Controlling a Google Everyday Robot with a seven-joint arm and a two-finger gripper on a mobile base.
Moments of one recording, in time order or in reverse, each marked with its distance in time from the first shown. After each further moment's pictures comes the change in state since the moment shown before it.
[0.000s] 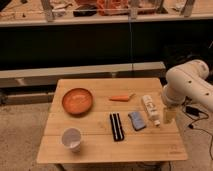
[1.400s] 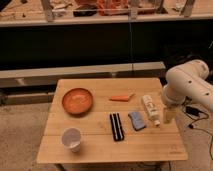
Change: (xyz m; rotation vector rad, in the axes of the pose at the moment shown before) arm 0.000 0.000 0.000 0.000 0.000 0.000
